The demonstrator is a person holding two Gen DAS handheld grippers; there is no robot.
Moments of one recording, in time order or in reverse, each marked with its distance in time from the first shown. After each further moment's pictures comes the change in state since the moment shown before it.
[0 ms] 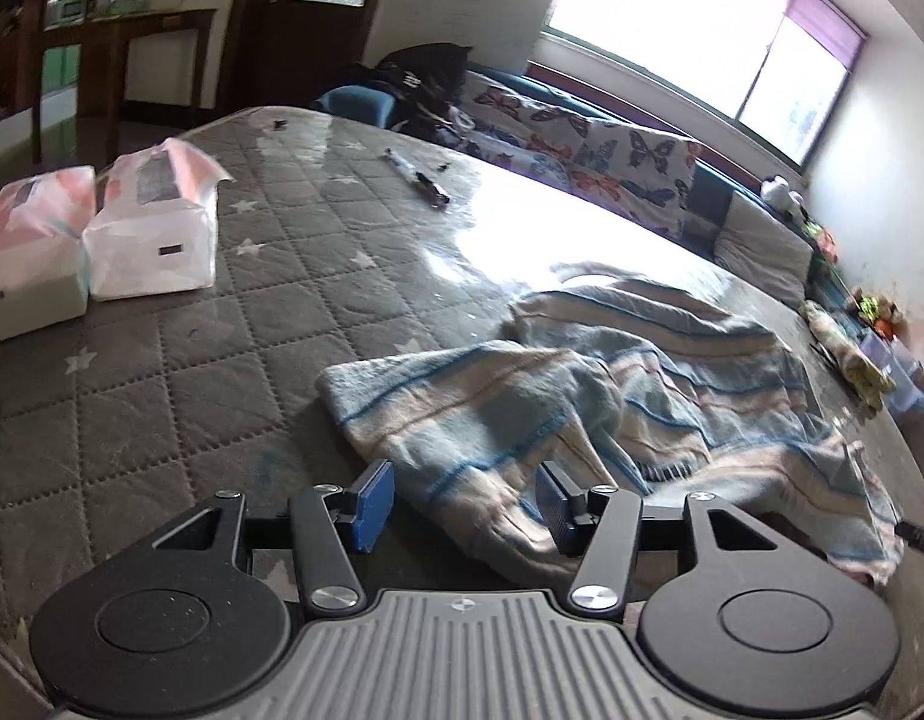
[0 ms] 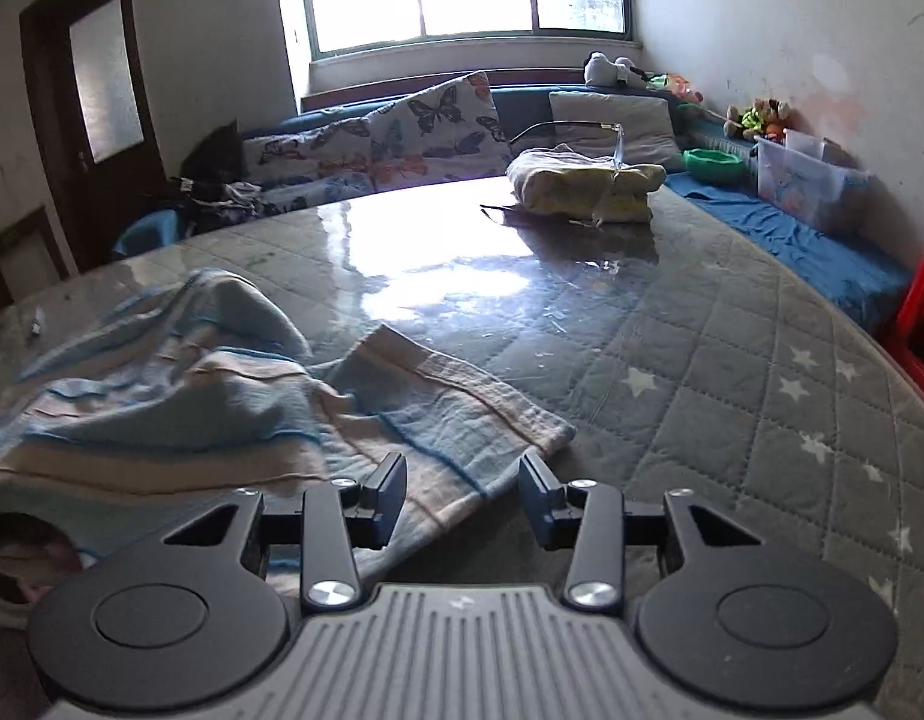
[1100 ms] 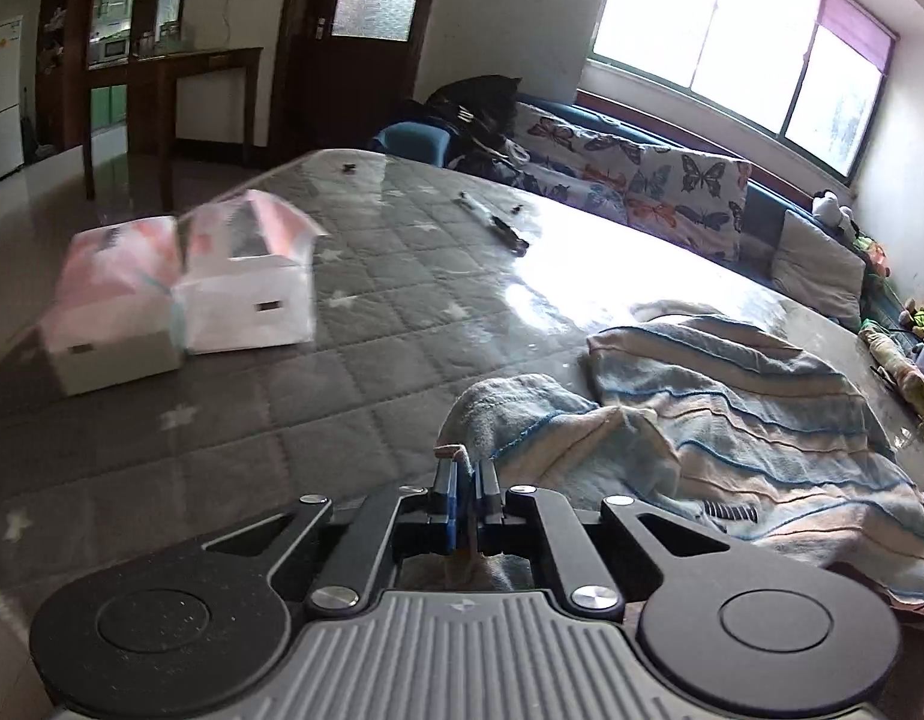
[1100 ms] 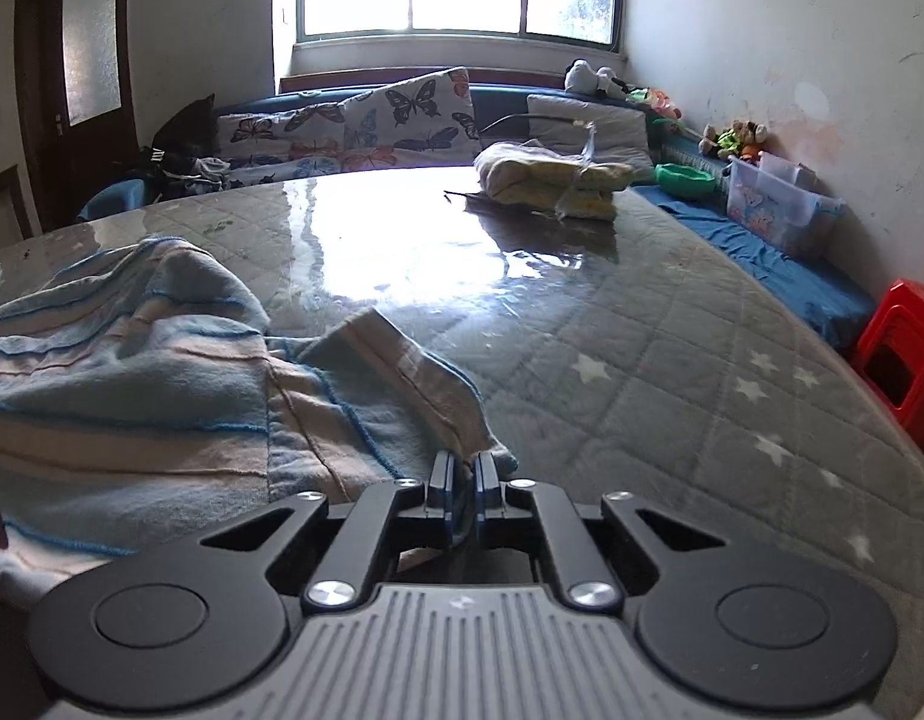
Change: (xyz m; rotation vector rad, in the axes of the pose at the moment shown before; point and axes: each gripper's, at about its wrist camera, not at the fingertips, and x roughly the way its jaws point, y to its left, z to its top) left arm -0.025 0.027 0.006 0.032 -0.058 0.122; right arm -0.014 -0.003 -0.019 -0.058 -0.008 -0.089
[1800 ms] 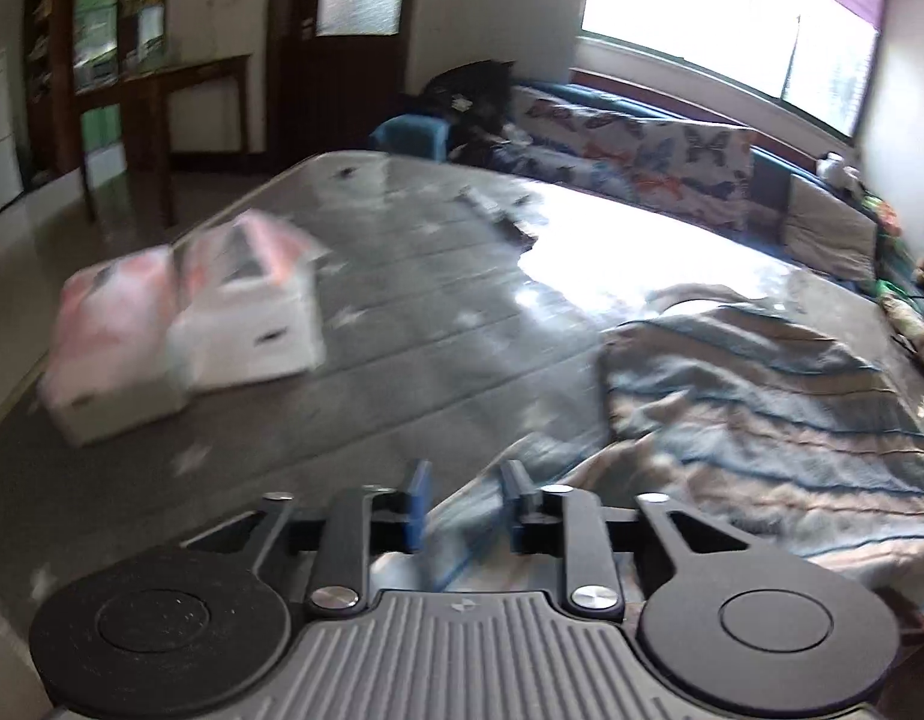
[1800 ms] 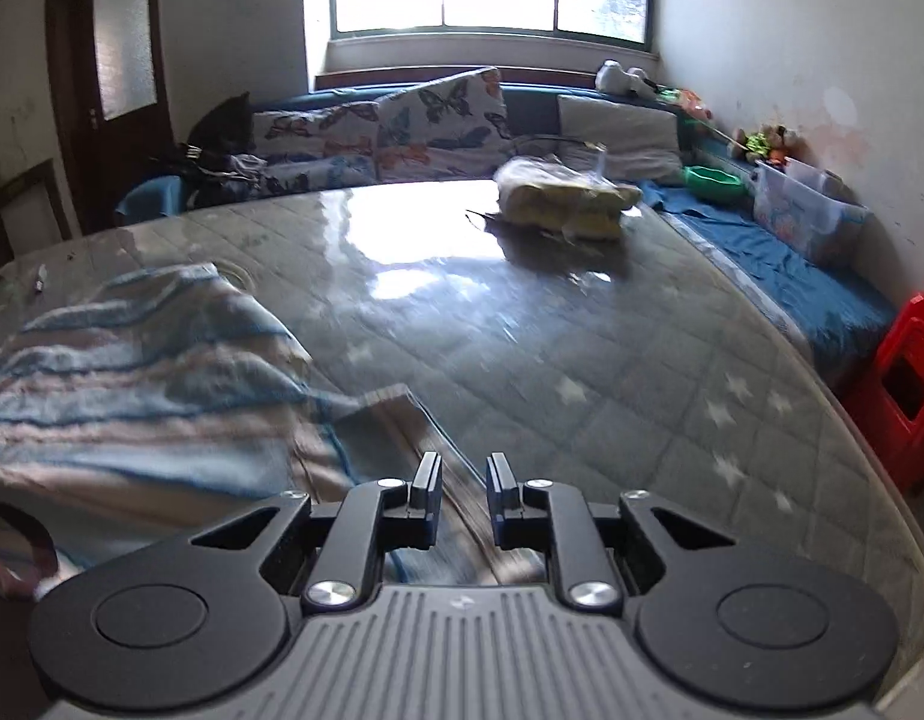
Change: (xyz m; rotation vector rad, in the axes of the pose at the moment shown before) left arm 0.026 -0.024 0.026 0.115 0.021 0.004; right arm -0.029 -0.013 0.032 -0.034 0.027 0.100
